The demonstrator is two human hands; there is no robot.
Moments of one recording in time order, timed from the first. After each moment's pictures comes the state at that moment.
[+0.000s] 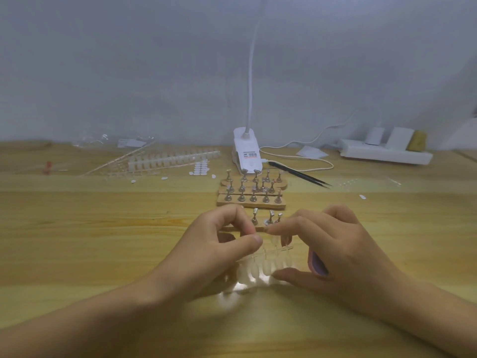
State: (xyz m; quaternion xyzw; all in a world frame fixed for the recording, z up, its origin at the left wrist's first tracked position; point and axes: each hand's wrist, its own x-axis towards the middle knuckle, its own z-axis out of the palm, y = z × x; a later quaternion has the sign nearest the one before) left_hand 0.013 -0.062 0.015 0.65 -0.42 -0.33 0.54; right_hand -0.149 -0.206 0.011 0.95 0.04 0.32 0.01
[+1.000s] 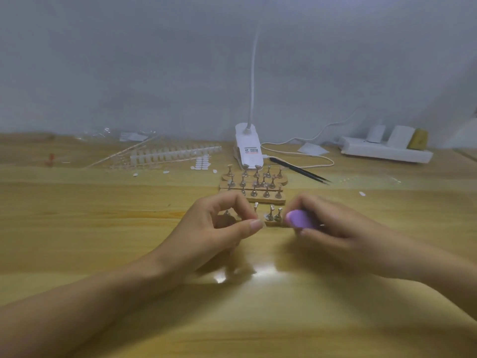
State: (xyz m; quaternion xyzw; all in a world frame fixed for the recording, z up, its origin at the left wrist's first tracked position) left_hand 0.025 -0.069 0.013 0.58 -0.50 -0.31 0.56; right_hand -0.151 -0.236 0.030 0.94 -0.09 0.08 -0.32
